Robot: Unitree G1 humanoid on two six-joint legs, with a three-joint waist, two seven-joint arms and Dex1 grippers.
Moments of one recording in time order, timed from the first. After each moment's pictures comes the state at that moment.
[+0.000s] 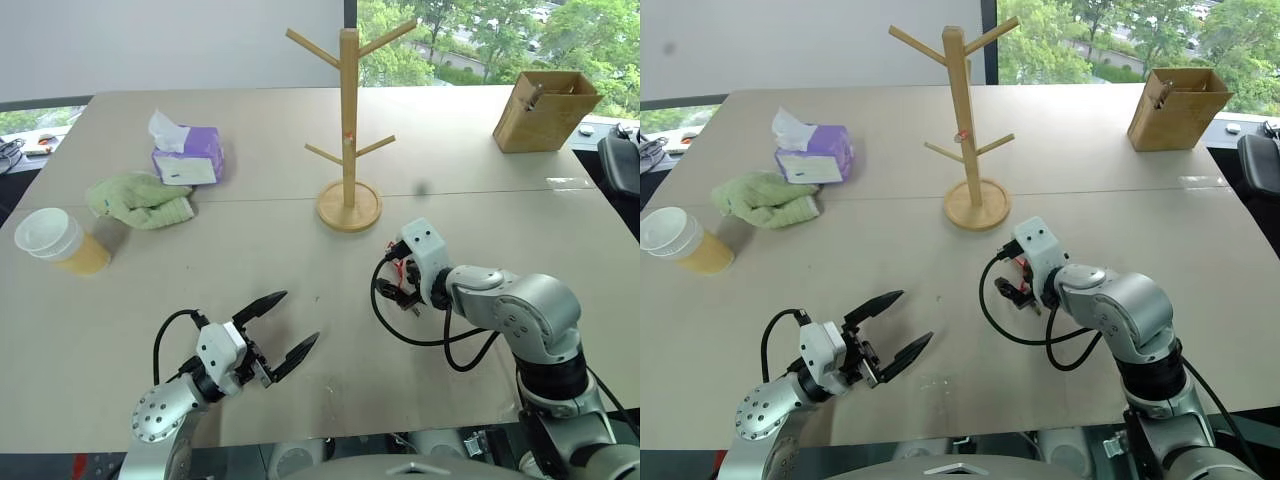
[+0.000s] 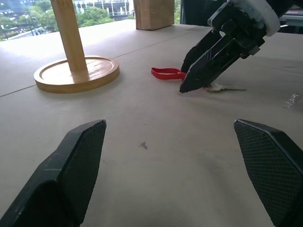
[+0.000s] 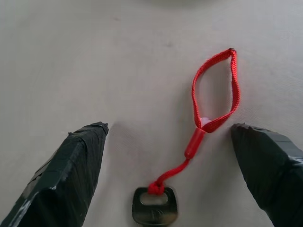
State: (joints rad) left arm 0.36 0.43 0.06 -0.22 -0.37 -0.31 -0.89; right arm -0.48 -0.26 0.19 -0.51 0.50 1.48 0.06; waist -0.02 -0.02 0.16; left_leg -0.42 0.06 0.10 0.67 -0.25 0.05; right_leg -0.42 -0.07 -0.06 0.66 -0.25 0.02
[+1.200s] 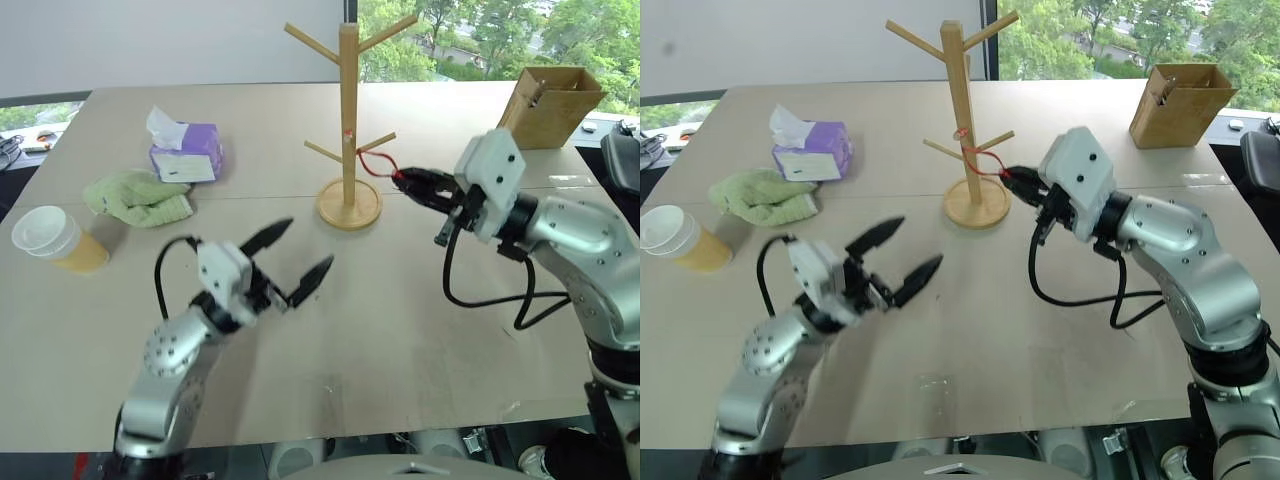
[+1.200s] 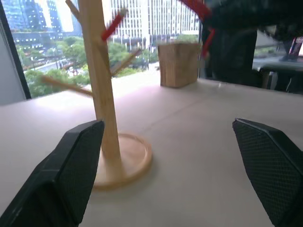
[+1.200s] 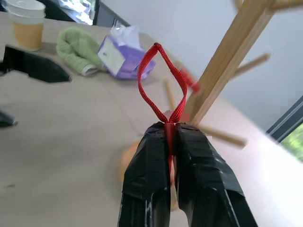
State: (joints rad) left arm -0.04 0.50 0.11 -0.55 -0.56 0.20 -0.57; right arm -0.64 -0.61 0.08 -0.56 0.38 0.67 0.61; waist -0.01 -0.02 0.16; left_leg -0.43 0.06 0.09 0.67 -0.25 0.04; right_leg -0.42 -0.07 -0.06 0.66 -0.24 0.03
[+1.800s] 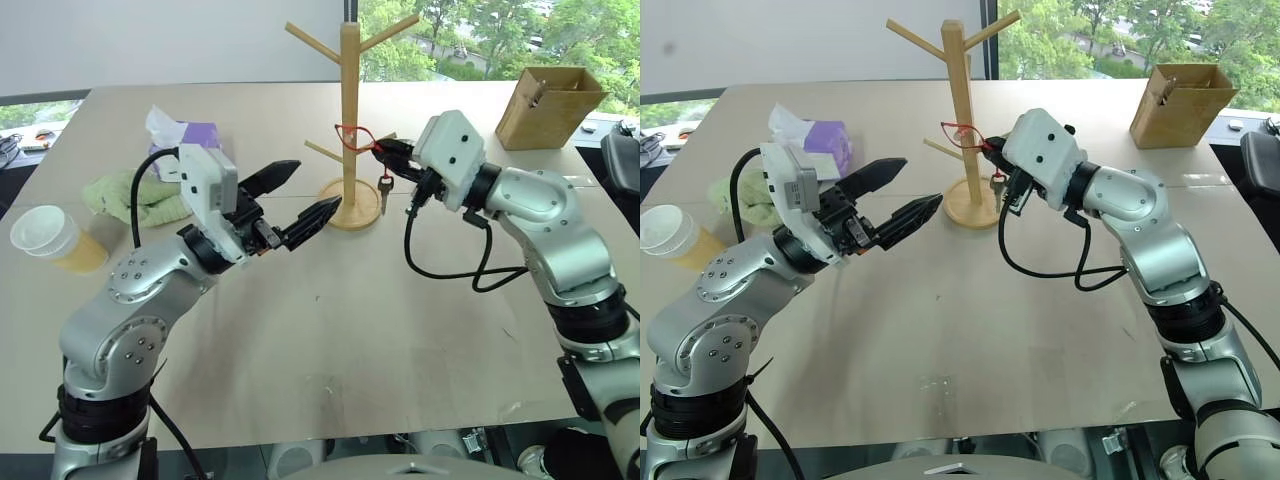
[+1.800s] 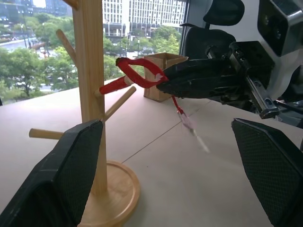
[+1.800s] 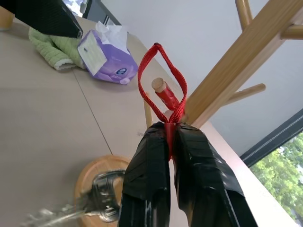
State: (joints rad) left arm -0.28 0.64 0.20 -0.63 -0.89 0.64 -0.43; right arm -0.74 -0.49 0.23 -0.29 0.14 0.42 0.63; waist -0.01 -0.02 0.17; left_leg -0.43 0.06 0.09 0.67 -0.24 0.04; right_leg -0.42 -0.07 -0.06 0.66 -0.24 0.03
